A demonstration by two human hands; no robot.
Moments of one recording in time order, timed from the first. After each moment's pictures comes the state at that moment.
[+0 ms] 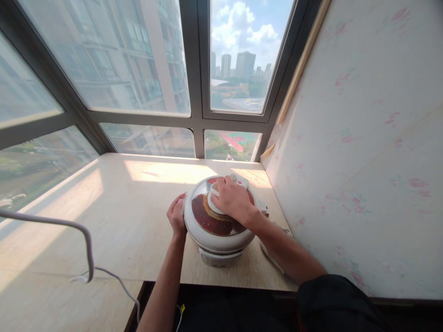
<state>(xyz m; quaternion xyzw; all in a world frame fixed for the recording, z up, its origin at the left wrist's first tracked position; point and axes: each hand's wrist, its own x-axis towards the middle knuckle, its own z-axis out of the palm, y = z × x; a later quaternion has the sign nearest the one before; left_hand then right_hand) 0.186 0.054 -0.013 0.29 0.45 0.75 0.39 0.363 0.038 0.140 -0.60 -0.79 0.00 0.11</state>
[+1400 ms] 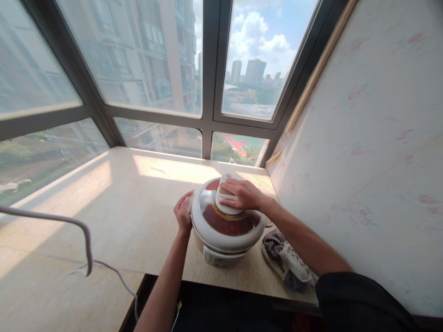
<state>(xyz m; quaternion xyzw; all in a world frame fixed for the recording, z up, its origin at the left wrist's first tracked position) 0.185 0.058 -0.018 0.28 0.43 0.76 0.39 0.408 0.078 0.129 -0.30 -0.94 -0.02 0.14</state>
